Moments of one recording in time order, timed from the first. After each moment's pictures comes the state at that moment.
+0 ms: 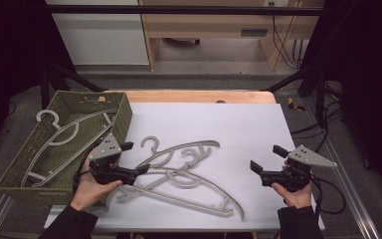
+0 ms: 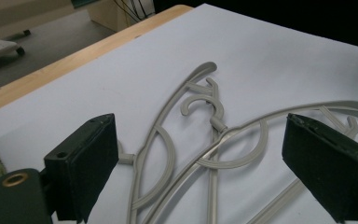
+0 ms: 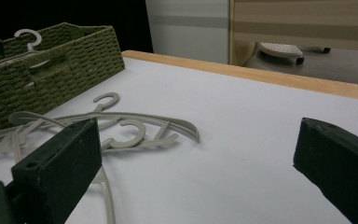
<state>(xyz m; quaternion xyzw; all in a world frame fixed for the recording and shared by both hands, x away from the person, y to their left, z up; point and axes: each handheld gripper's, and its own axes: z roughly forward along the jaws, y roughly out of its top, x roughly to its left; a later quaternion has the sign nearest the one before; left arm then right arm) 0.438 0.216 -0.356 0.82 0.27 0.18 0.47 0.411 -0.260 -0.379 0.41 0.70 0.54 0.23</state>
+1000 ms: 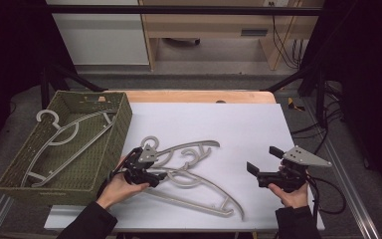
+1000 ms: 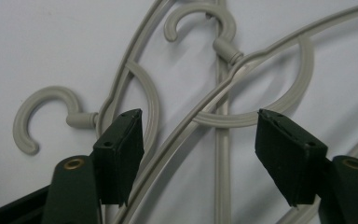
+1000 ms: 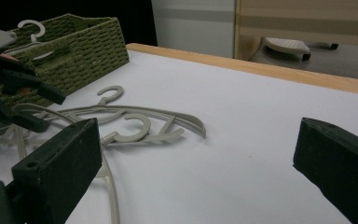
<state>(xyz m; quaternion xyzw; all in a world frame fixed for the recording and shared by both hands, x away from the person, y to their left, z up) 0.471 0.162 -0.426 0.90 0.27 0.16 0.31 0.413 -0.253 -0.383 0.41 0.71 0.53 0.23</state>
